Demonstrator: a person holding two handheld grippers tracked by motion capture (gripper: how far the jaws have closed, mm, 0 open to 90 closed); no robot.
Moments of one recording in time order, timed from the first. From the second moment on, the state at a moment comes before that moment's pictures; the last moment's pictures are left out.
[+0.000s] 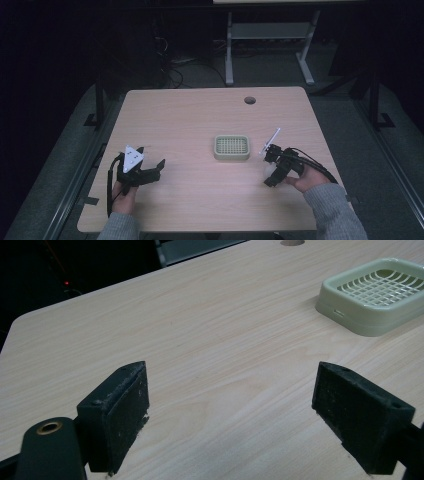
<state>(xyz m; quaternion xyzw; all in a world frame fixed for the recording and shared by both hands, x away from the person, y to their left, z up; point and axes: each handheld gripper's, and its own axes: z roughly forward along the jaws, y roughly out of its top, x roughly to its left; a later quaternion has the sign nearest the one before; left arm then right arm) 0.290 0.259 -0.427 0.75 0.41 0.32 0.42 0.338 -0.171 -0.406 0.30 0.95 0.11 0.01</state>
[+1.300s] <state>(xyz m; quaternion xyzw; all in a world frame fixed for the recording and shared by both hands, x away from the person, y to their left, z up) 0.290 0.260 -0.427 0.75 0.41 0.32 0.42 0.373 -0.131 -0.364 0.27 0.95 0.13 0.01</state>
